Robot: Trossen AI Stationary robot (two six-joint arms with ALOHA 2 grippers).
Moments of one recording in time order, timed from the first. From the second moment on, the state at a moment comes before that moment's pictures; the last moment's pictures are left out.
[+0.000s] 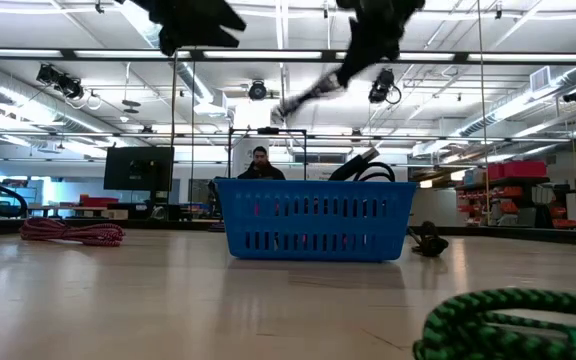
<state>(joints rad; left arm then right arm) -0.19 1.12 0.82 -0.03 -0.53 -0.26 -0.04 1.51 1.42 -0.76 0.29 0.15</state>
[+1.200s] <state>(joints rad) -0.05 1.12 0.82 0.45 -0.26 -0.16 0.23 1.51 1.46 -0.46 0.46 -0.06</state>
